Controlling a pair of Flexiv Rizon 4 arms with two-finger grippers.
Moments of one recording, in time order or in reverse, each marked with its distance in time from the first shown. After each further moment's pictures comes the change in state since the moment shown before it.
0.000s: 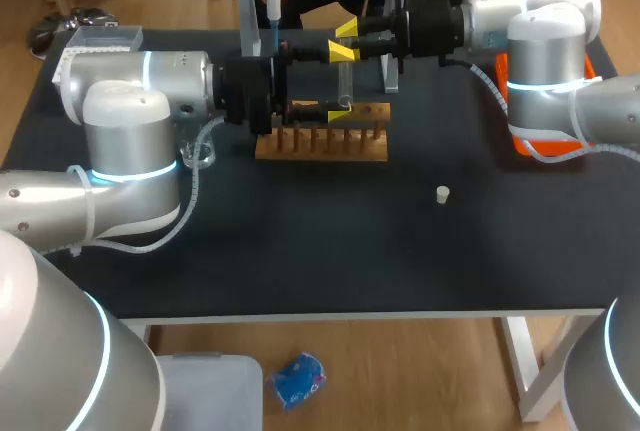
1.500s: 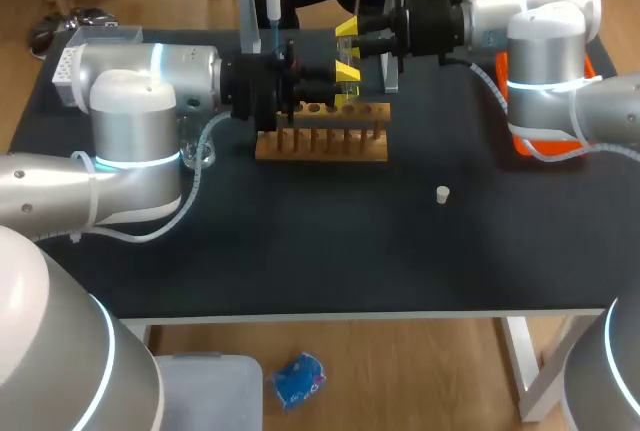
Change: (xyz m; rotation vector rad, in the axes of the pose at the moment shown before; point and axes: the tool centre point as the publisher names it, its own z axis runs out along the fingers) left arm 0.003 0.000 0.010 0.052 0.013 0.015; right arm 0.002 0.001 0.000 0.000 0.001 0.001
